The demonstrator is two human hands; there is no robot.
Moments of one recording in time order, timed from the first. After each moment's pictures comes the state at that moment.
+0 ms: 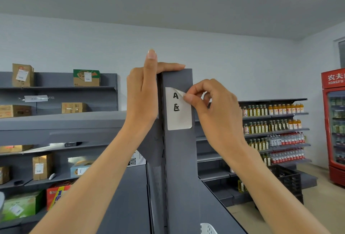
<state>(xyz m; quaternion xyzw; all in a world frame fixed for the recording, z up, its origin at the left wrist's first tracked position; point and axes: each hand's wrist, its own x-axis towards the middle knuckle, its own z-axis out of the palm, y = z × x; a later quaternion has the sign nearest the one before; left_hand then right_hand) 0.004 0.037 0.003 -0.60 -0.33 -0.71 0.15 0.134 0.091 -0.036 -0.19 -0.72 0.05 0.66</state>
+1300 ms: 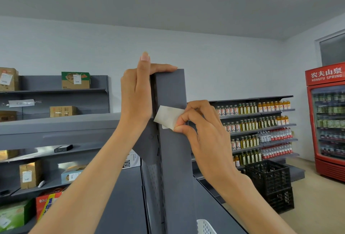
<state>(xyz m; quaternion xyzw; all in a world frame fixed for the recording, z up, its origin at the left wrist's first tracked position) 0.003 0.037 0.002 -0.61 -0.31 -0.71 0.14 0.127 0.085 -0.087 -0.17 -0.73 -0.06 0.66</state>
